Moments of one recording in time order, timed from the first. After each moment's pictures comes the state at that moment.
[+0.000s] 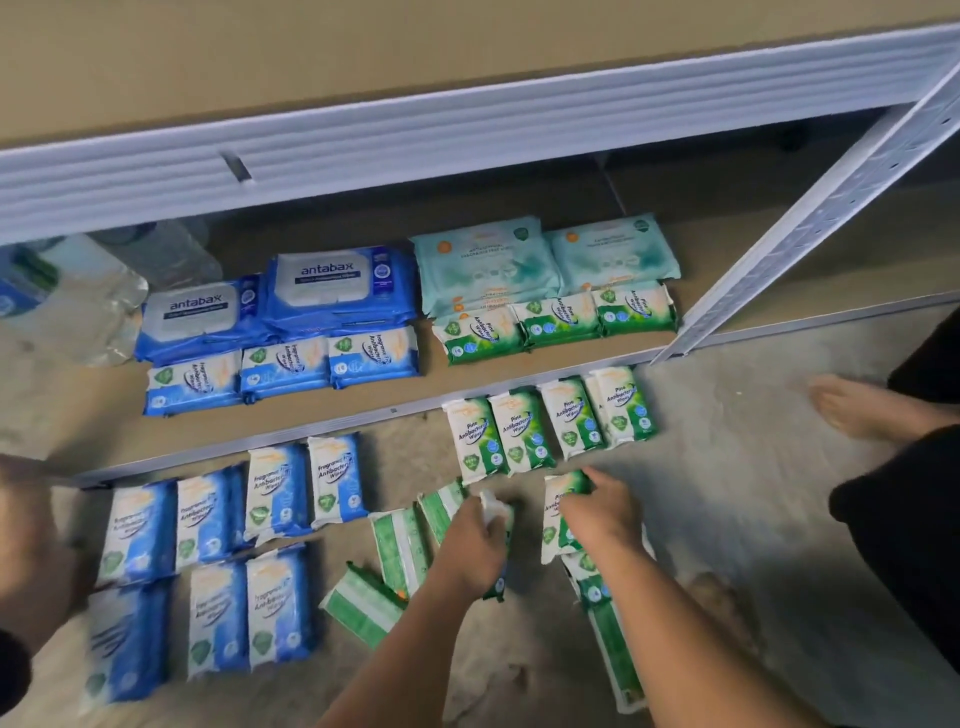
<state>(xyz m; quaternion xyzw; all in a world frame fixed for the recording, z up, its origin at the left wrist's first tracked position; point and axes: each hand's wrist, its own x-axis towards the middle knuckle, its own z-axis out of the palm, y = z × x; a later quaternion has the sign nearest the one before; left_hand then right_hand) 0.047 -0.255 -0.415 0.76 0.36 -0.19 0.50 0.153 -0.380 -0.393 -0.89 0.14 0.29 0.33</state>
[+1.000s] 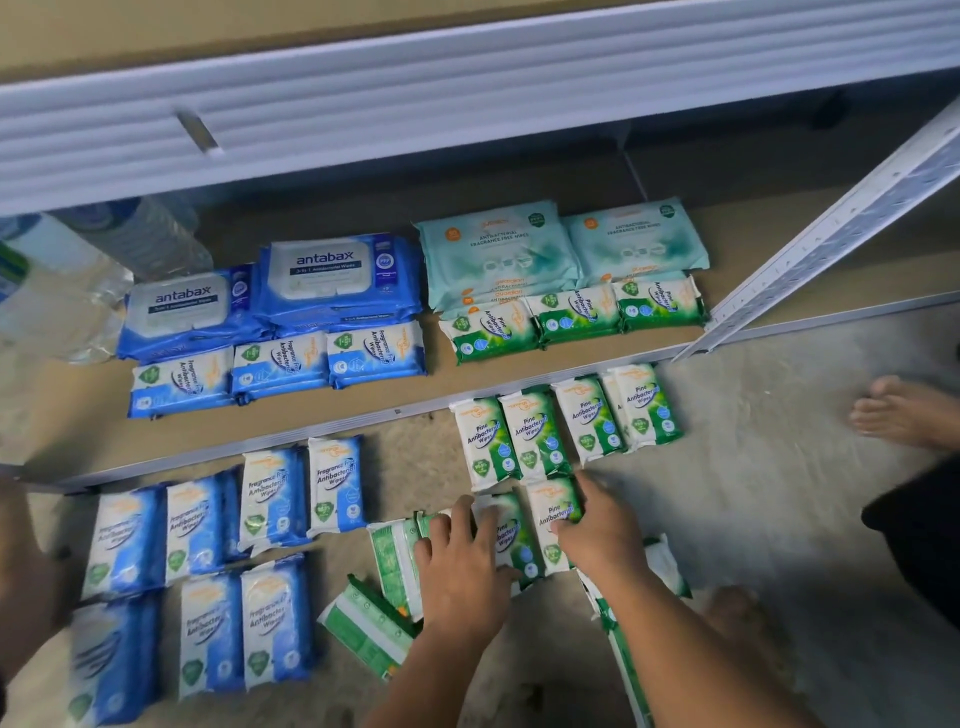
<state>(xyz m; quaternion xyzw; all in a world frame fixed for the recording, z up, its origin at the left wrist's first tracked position) 0.024 -0.255 -0.442 0.94 0.25 -0.17 0.18 0.147 -0.379 -0.453 -0.91 0.02 0.33 0.23</state>
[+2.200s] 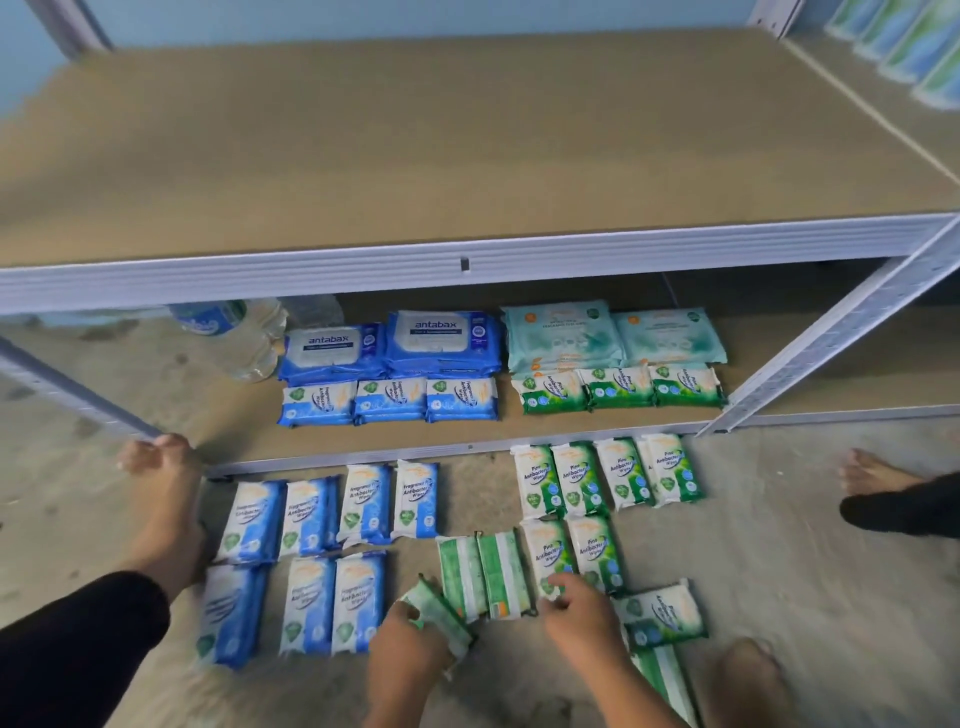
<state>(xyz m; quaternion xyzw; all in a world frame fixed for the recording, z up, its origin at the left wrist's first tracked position) -0.098 -0.198 -0.380 0.66 0.60 -0.14 0.43 0.040 -0.353 -0.379 -0.89 -0.03 0.37 0.27</state>
